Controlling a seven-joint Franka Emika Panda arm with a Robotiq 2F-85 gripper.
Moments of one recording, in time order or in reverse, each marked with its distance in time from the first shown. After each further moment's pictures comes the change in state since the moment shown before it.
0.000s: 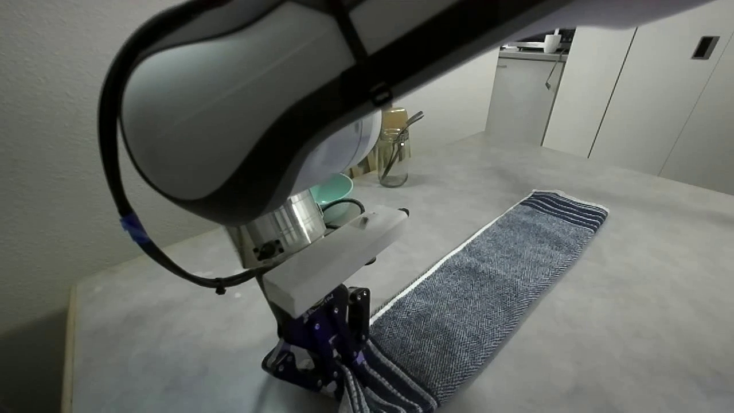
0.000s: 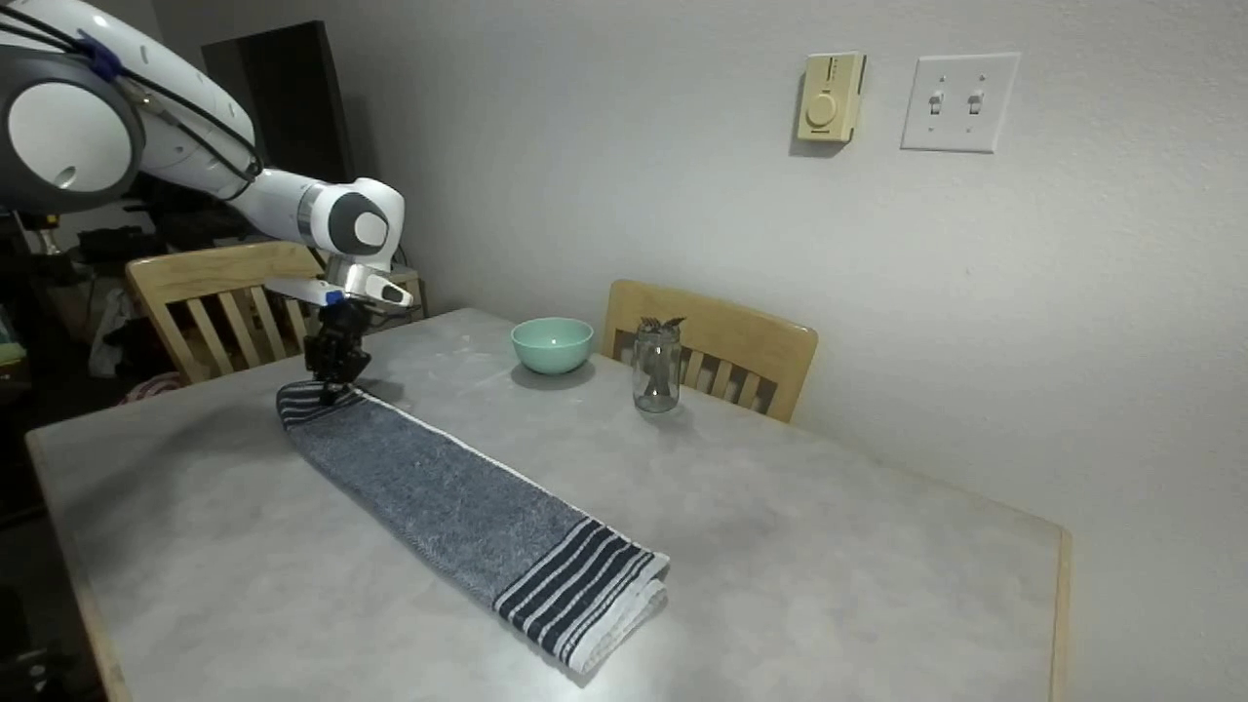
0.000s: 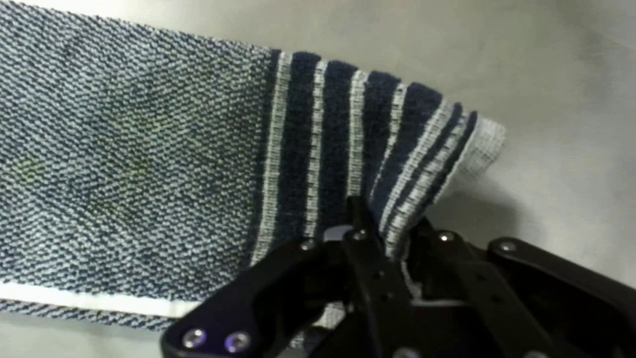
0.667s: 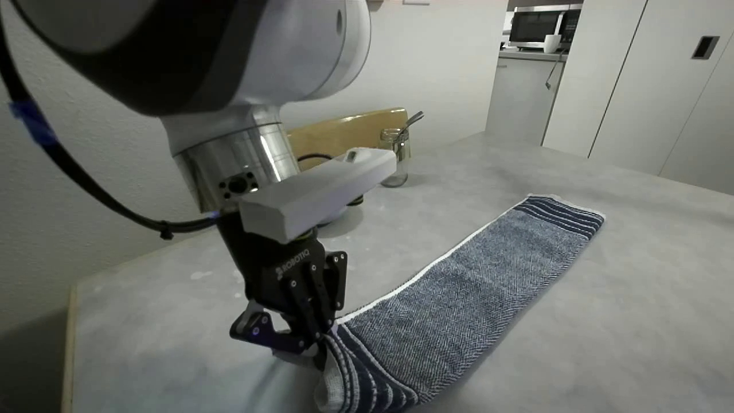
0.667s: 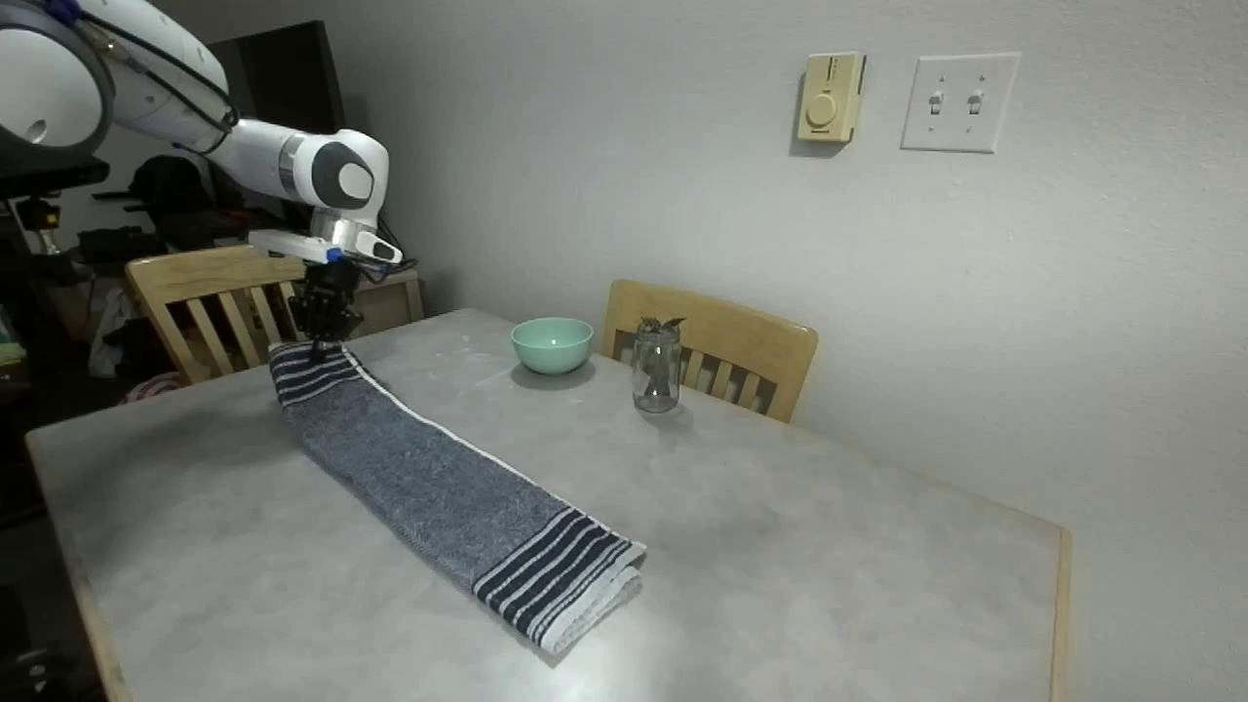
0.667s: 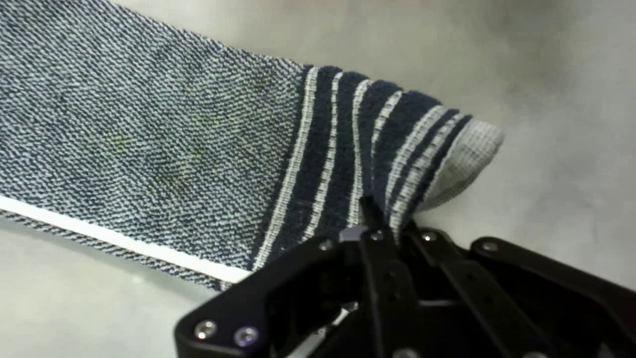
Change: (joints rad) arm 0.018 -0.093 0.004 0.003 -0.008 -0.048 -0.135
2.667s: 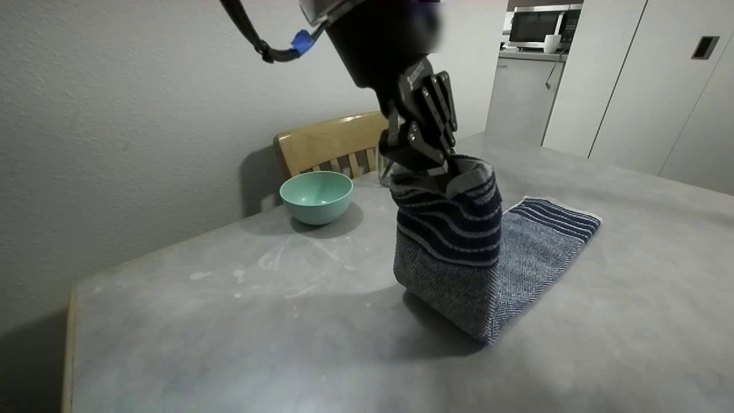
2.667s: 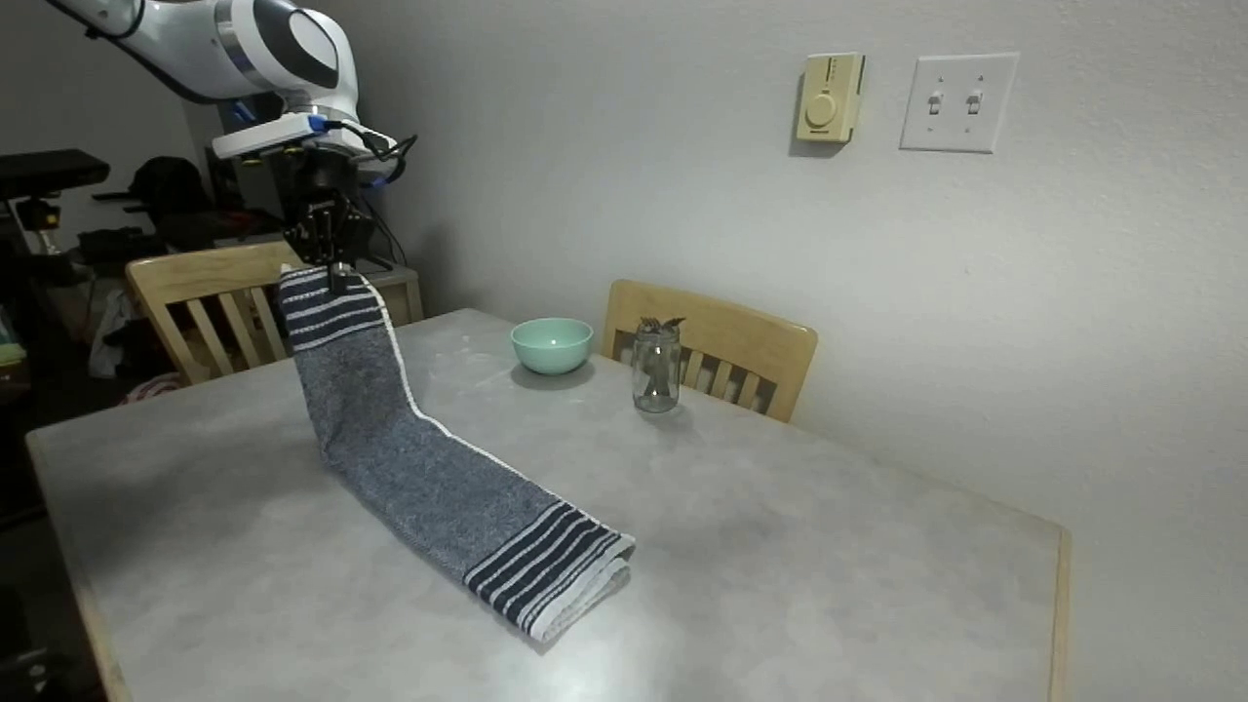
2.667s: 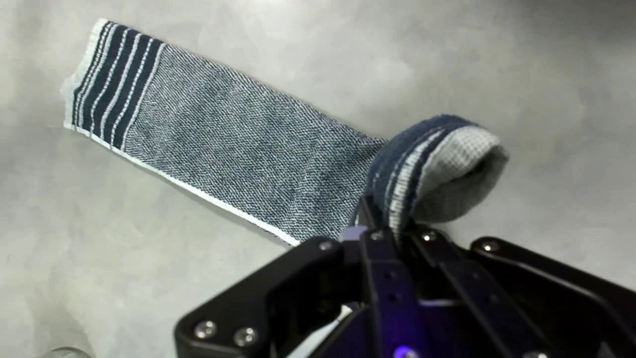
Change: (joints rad) arm -0.030 -0.478 -0.061 -0.443 -0.291 -0.091 -0.044
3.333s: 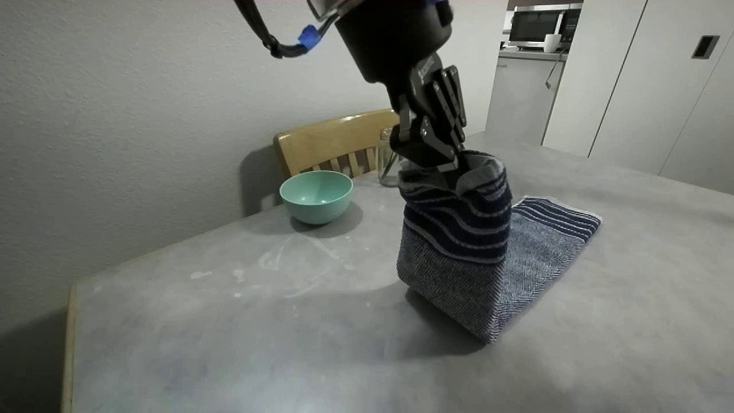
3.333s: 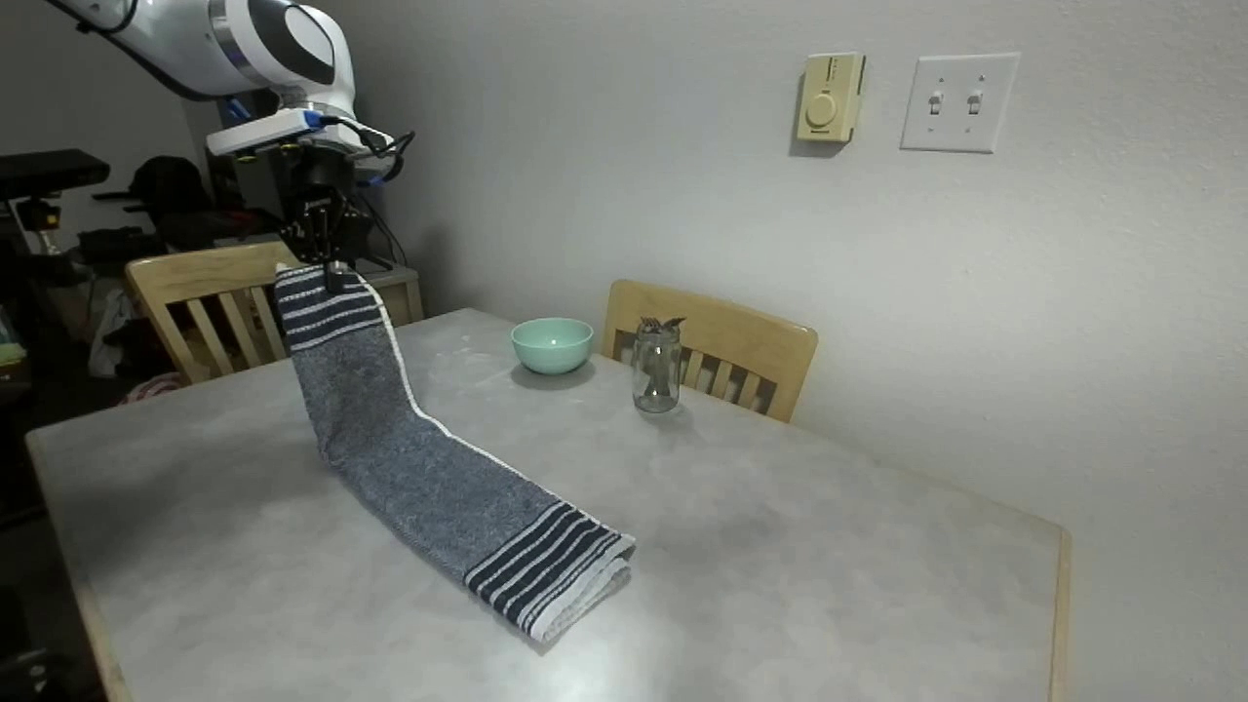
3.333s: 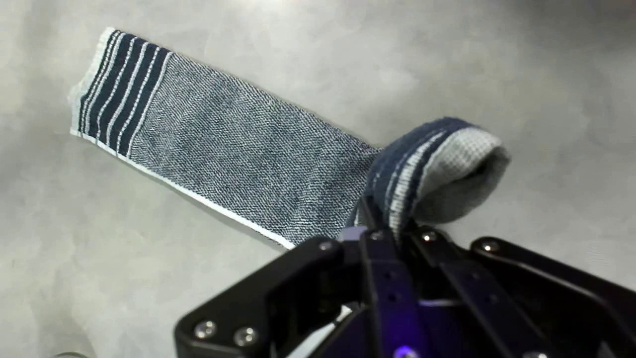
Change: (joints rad) arm -0.008 -0.023 0.009 -0.030 -0.008 -0.001 -0.002
